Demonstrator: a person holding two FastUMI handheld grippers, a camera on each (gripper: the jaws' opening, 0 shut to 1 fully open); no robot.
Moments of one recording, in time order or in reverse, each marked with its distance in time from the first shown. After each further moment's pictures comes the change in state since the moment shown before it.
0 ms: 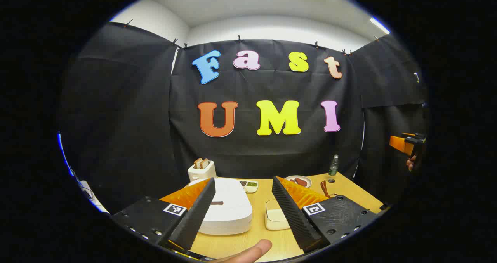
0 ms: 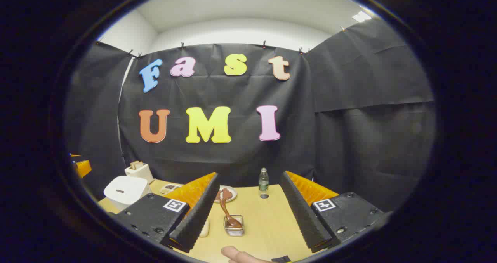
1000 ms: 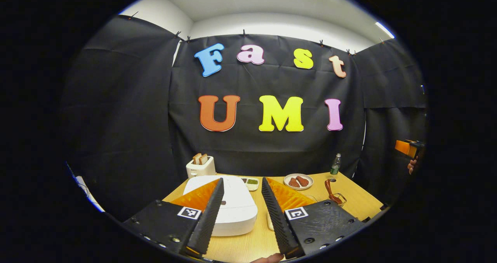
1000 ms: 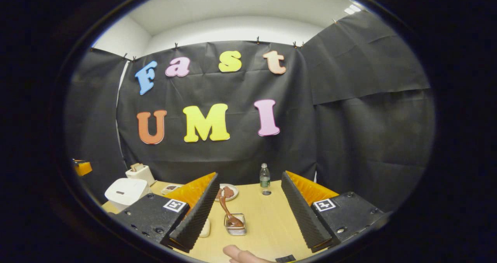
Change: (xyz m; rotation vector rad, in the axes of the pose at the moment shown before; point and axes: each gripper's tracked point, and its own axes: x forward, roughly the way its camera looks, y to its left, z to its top) left arm 0.033 0.025 -0.022 -0.016 0.032 -0.010; right arm 0.015 -0.009 -0.024 0.066 0.017 0.018
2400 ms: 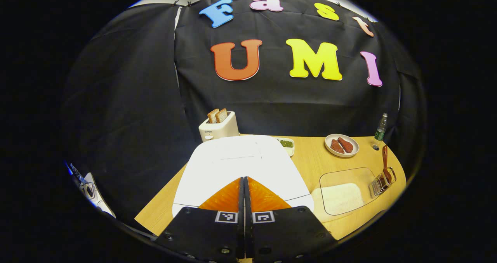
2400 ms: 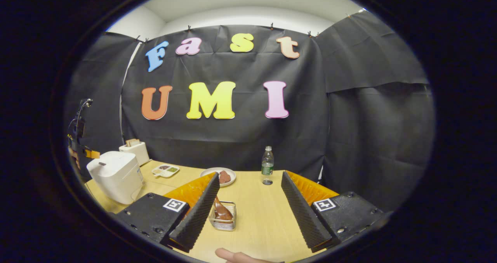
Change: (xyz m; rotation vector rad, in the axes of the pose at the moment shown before) left arm 0.118 0.066 -0.134 0.048 0.349 0.202; right arm 0.059 -0.014 -0.096 -0.109 0.063 0.068
